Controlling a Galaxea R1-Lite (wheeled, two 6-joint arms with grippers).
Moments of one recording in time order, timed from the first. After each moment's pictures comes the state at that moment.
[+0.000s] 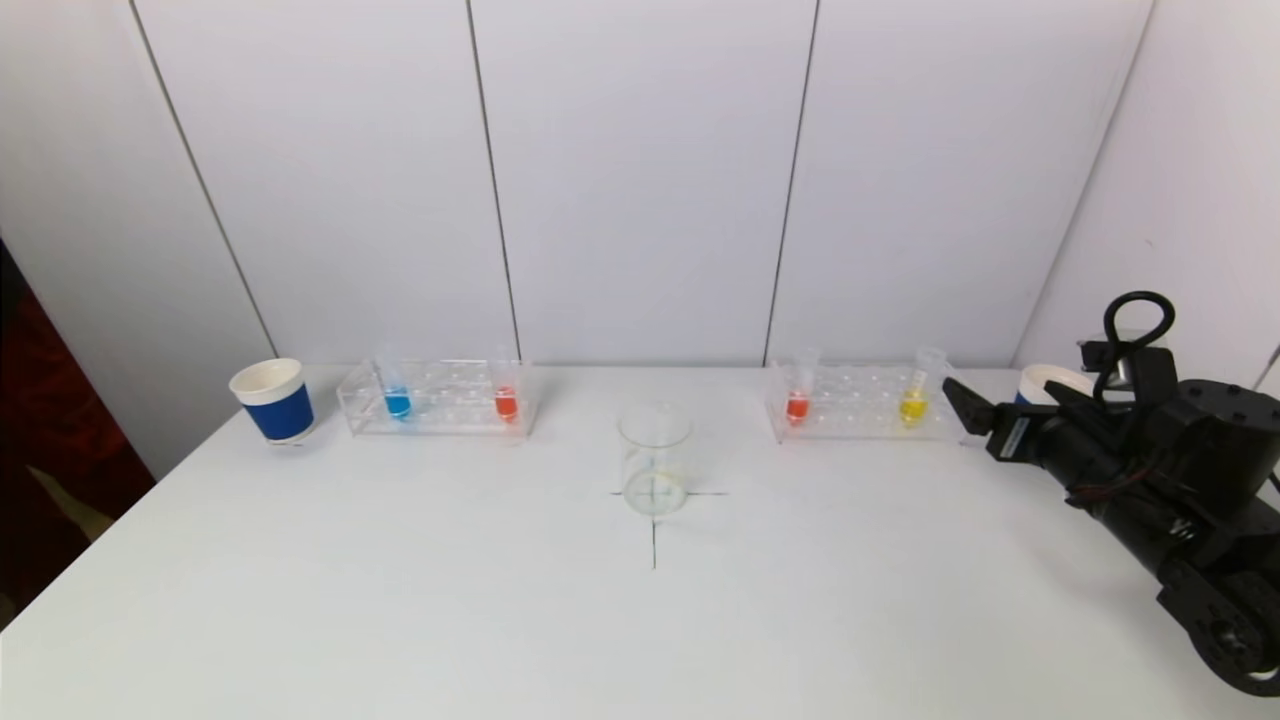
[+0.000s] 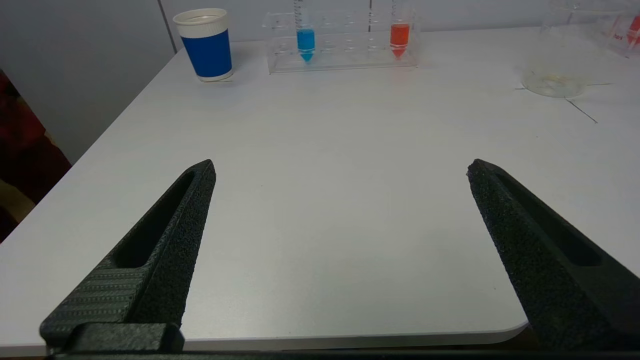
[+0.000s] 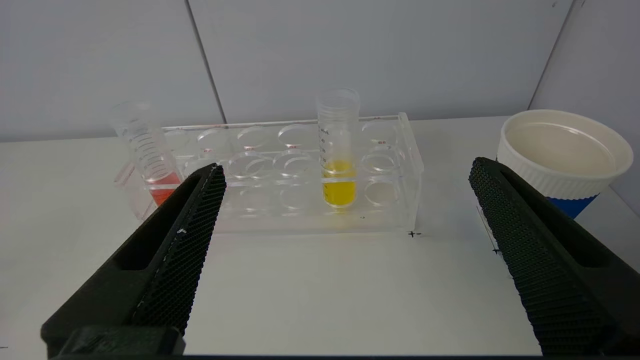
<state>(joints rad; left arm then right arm) -0.01 0.00 0.00 0.00 -0.02 0.02 0.03 1.99 -0.39 -1.52 -0.05 0.08</state>
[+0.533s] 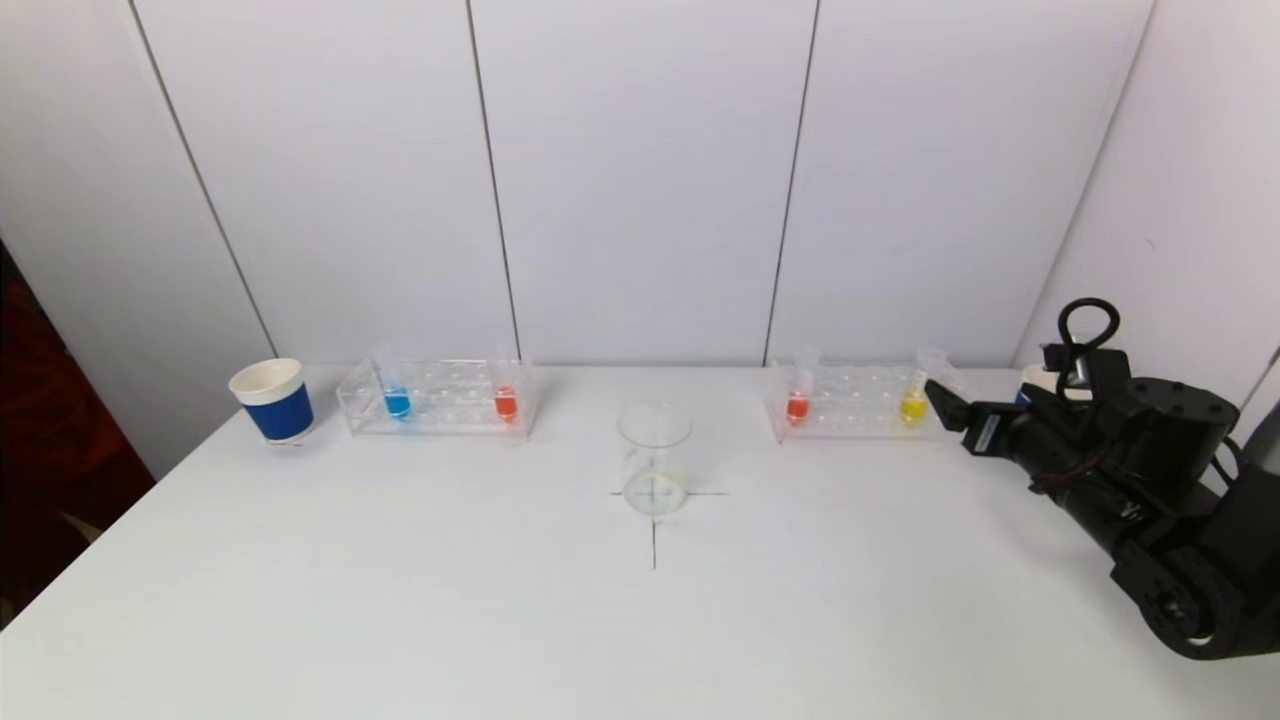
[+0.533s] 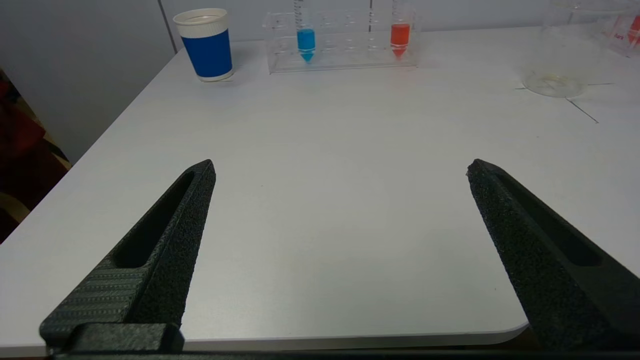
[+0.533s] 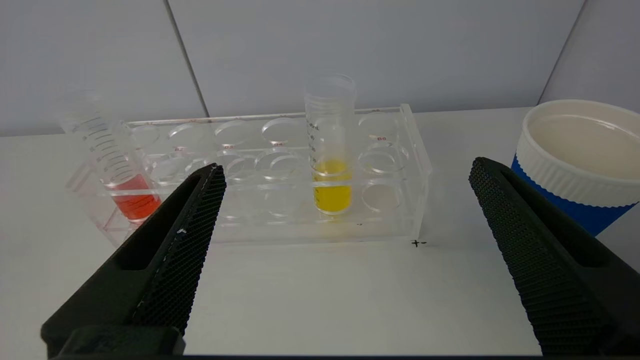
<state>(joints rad) -0.01 0.00 0.00 0.00 -0.02 0.02 0.02 2.11 -0.49 -1.52 -0.05 0.08</state>
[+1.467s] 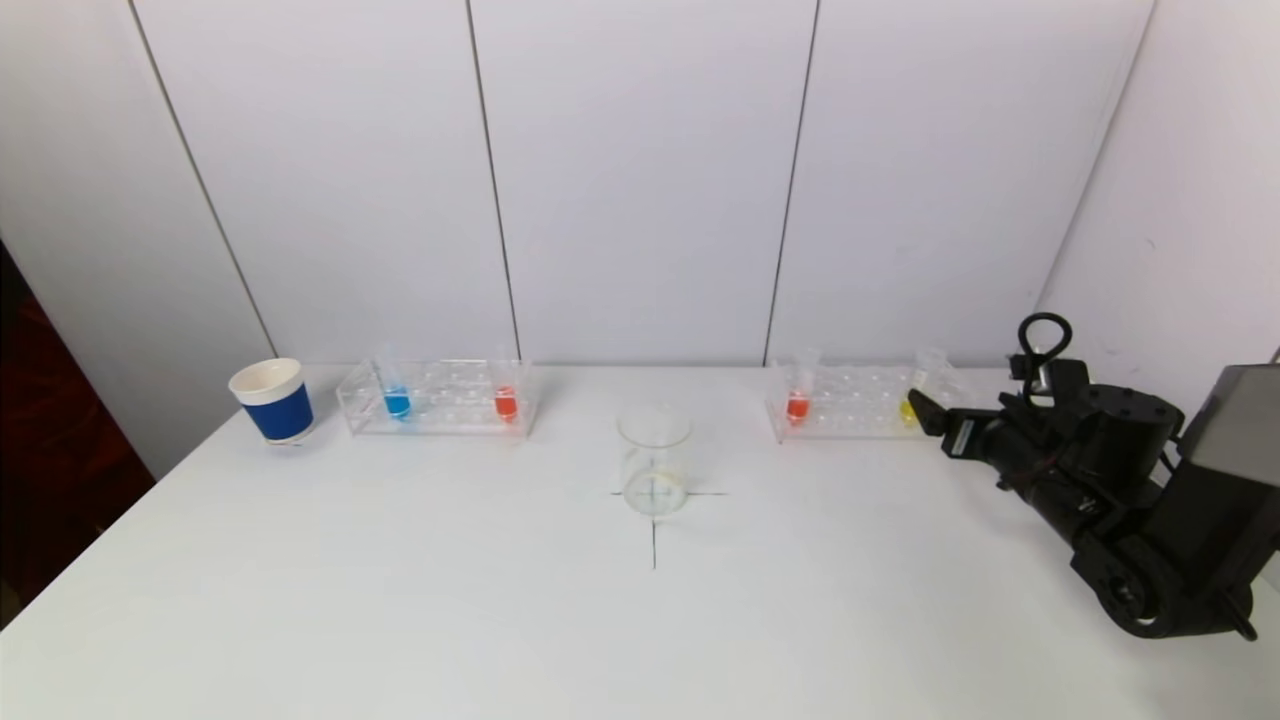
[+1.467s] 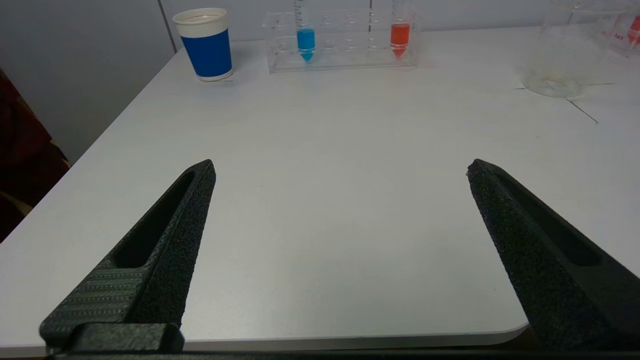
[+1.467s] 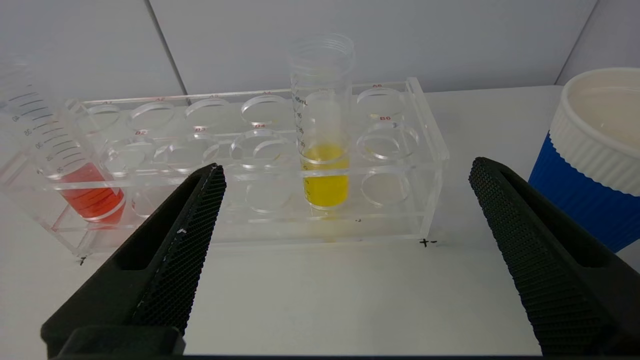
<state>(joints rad) -0.01 0.00 0.00 0.00 -0.02 0.02 0.01 2.22 -0.58 -1.52 -0.05 0.08</state>
